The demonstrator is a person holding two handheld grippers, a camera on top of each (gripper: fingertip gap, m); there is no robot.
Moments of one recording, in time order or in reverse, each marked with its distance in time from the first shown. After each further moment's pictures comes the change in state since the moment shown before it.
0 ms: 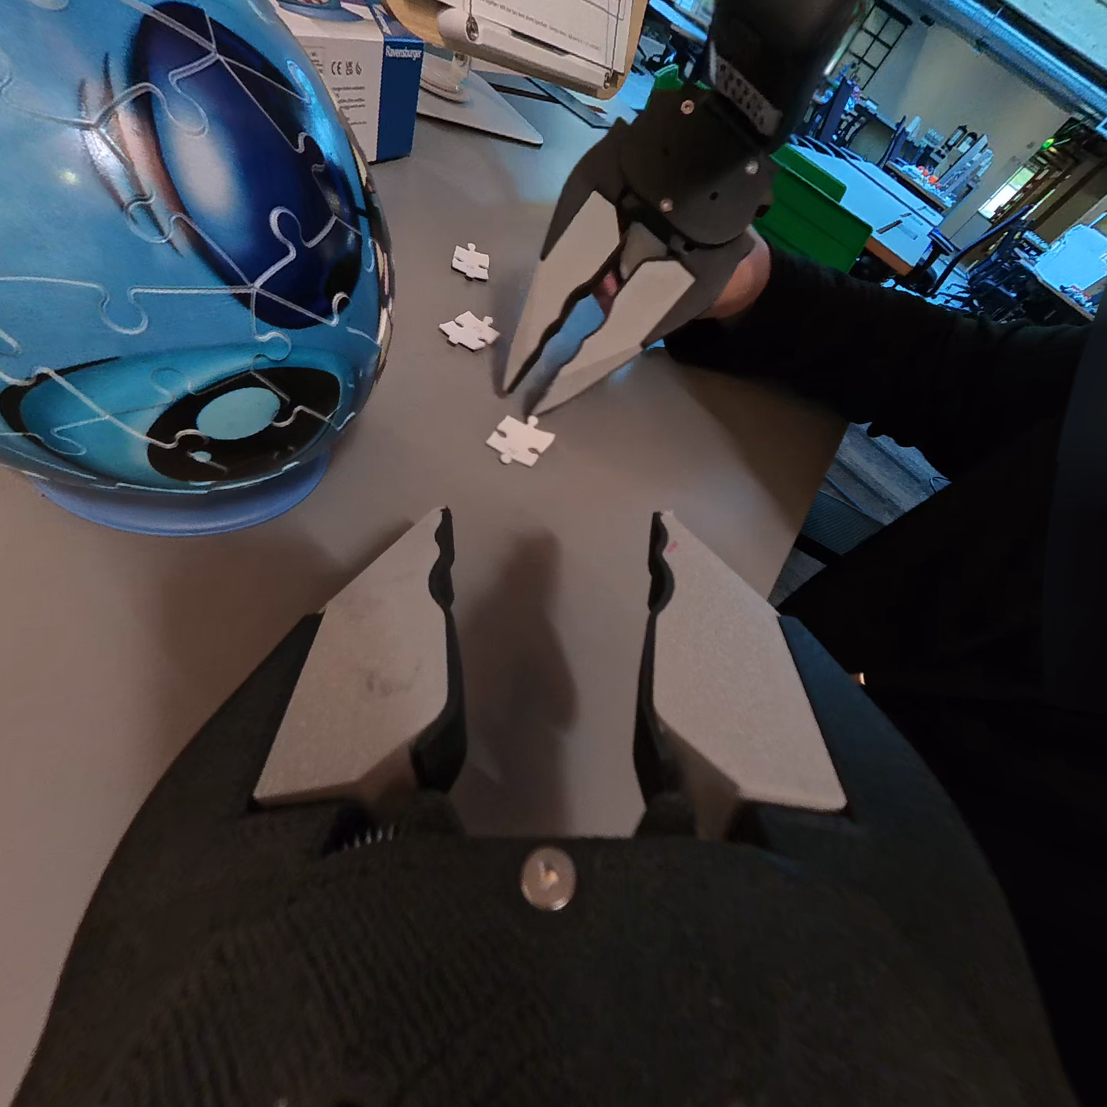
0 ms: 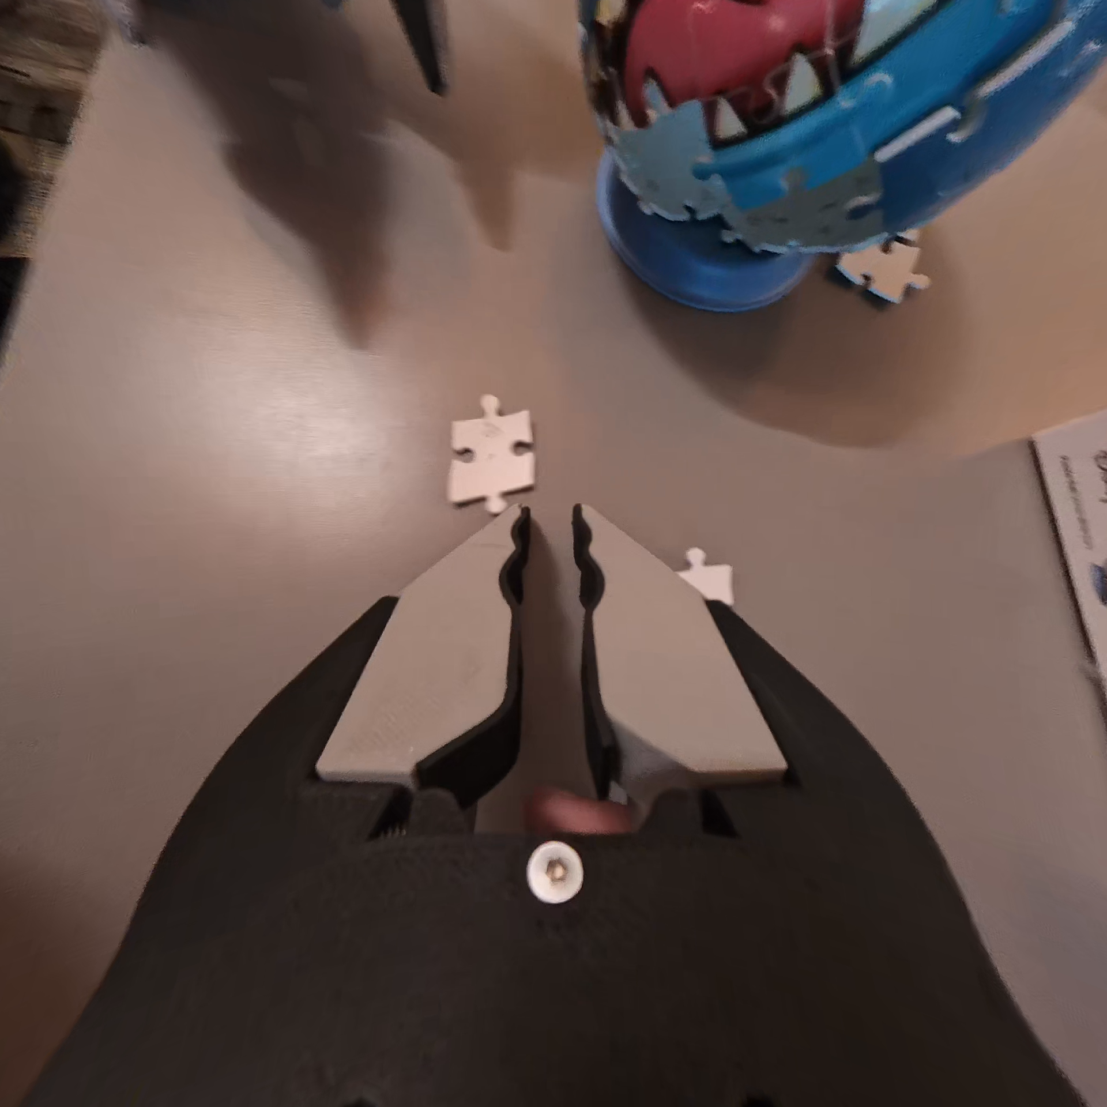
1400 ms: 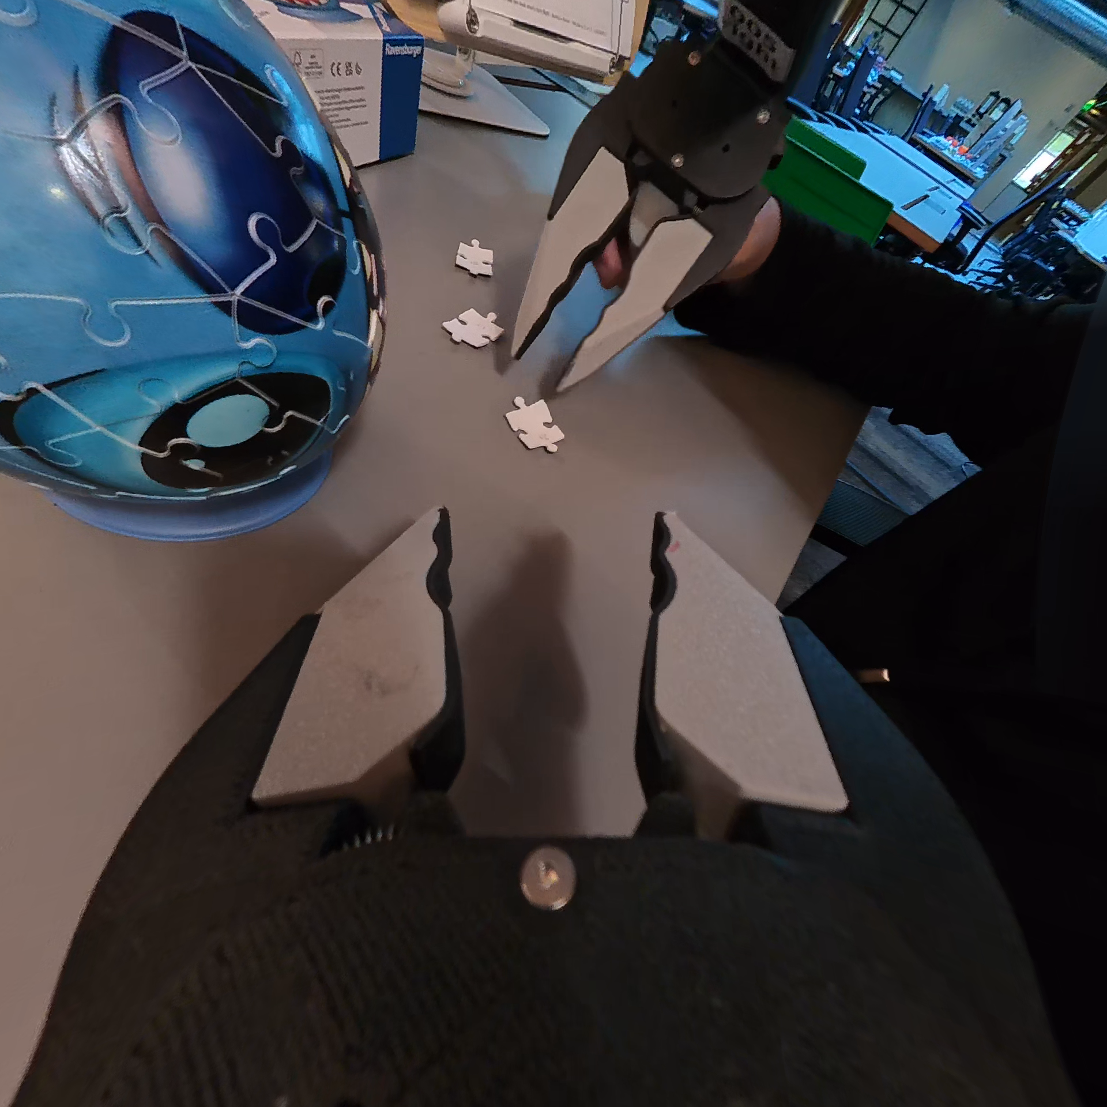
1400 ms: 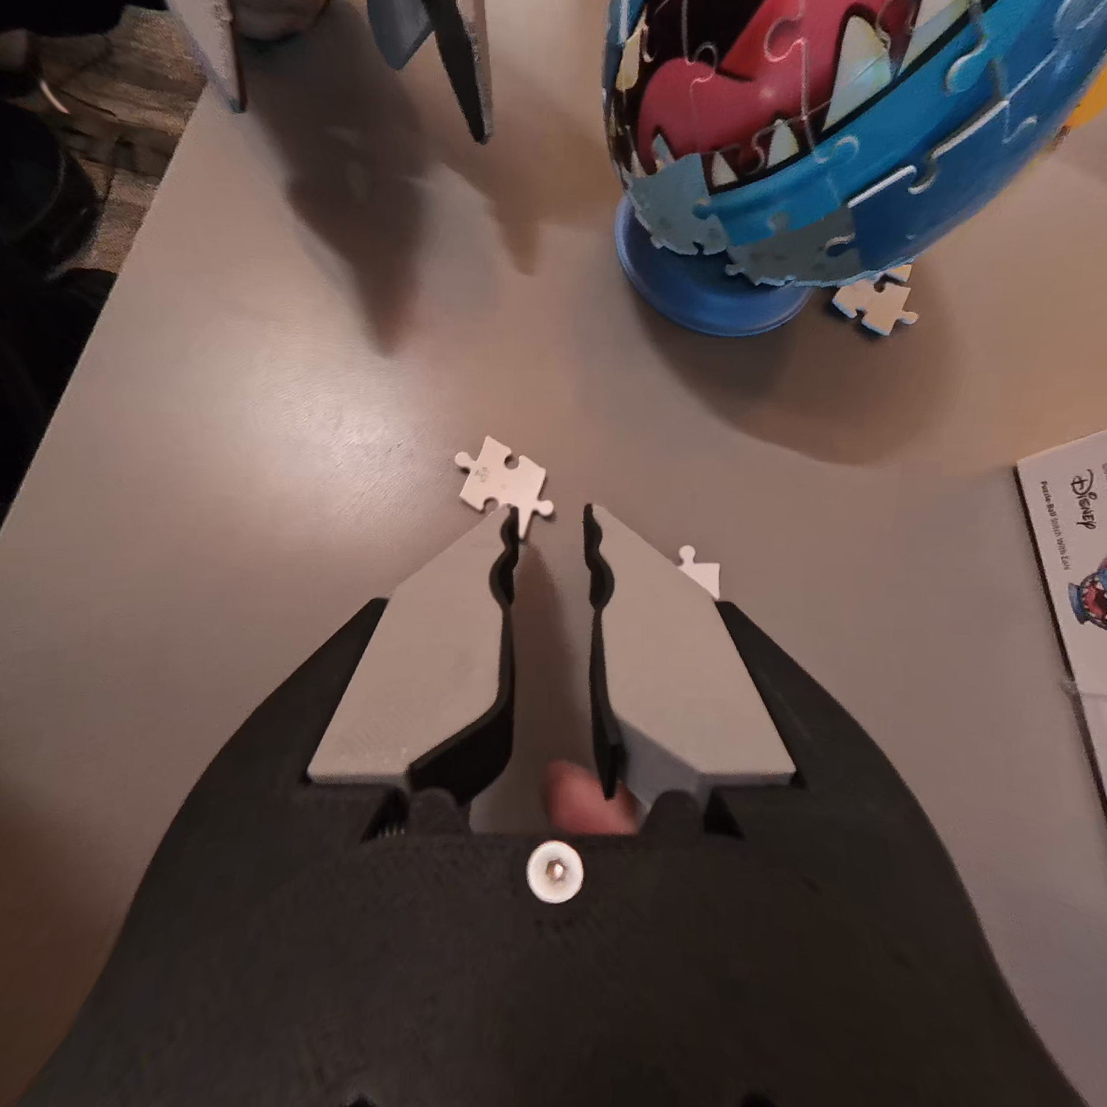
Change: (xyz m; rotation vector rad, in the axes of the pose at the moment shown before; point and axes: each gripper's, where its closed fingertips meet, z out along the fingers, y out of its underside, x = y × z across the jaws) left arm 0.001 0.002 0.001 -0.012 -0.025 0.037; right arm 0.001 -0.002 -0.014 0.045 -0.044 -0.032
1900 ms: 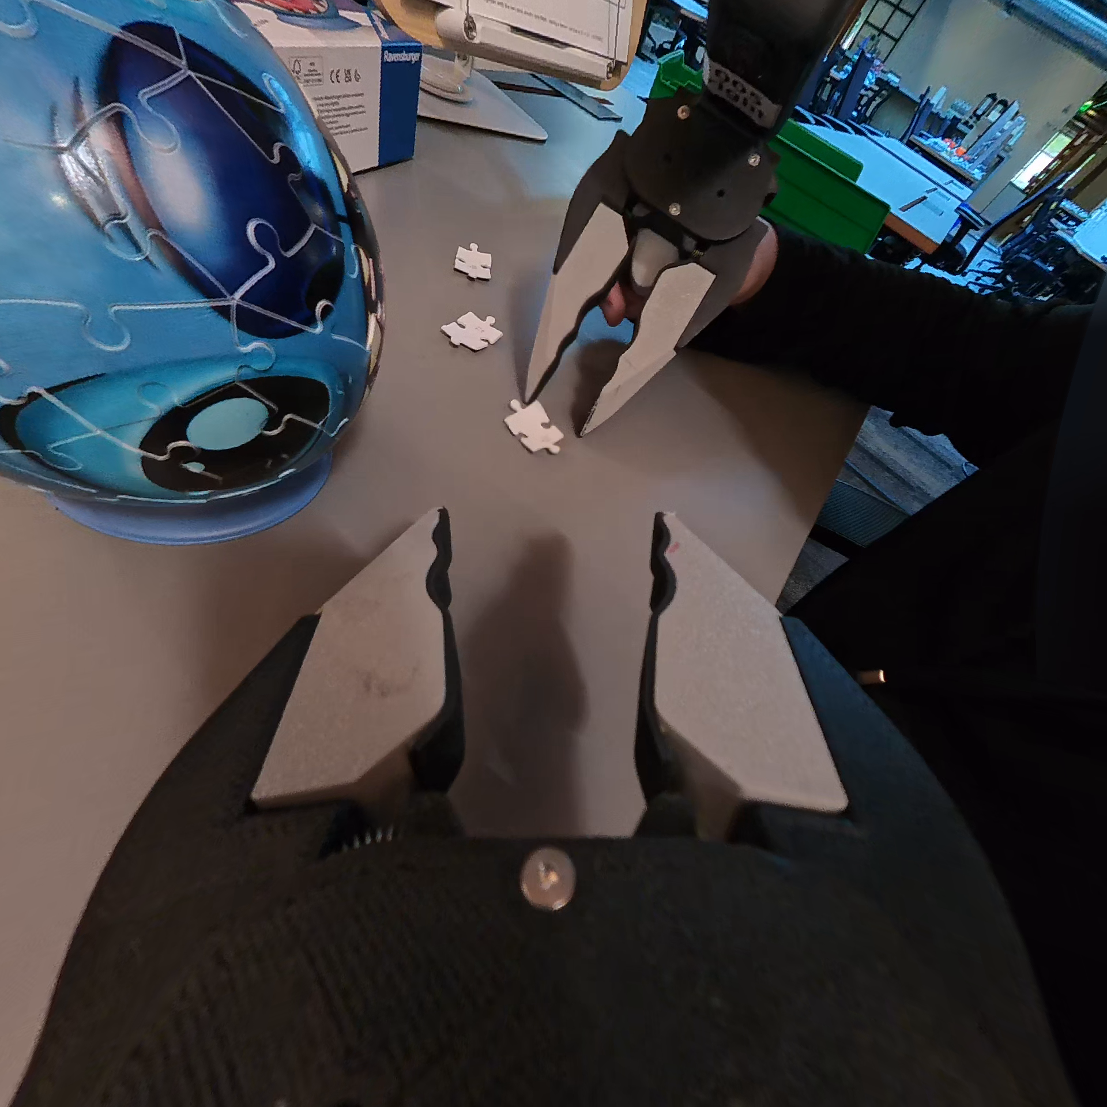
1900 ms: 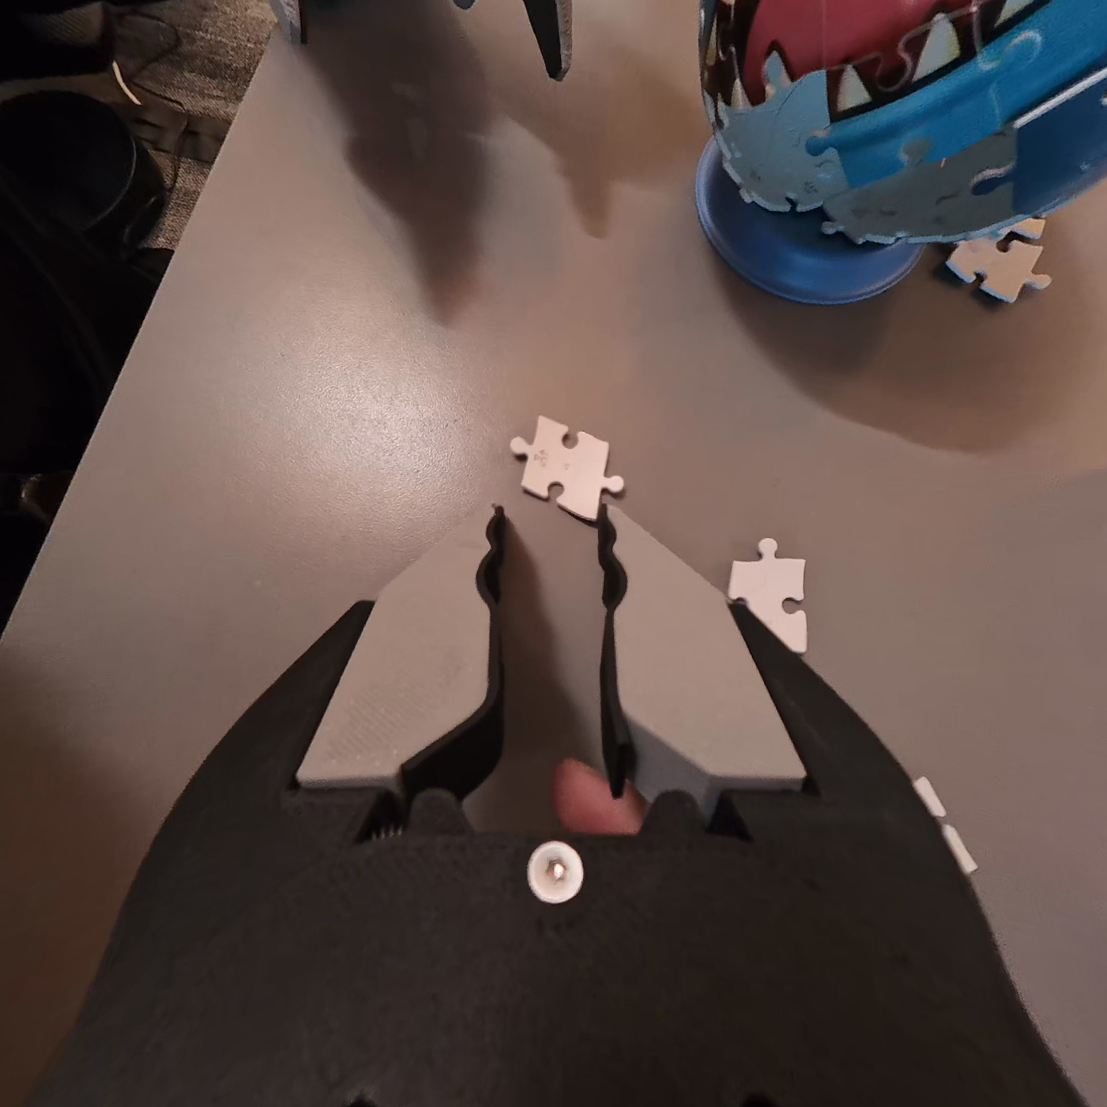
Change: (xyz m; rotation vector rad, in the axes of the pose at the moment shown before) left arm 0.001 0.000 -0.001 0.006 0.001 0.005; right arm -0.022 0.010 0.010 -0.023 -0.080 0.016
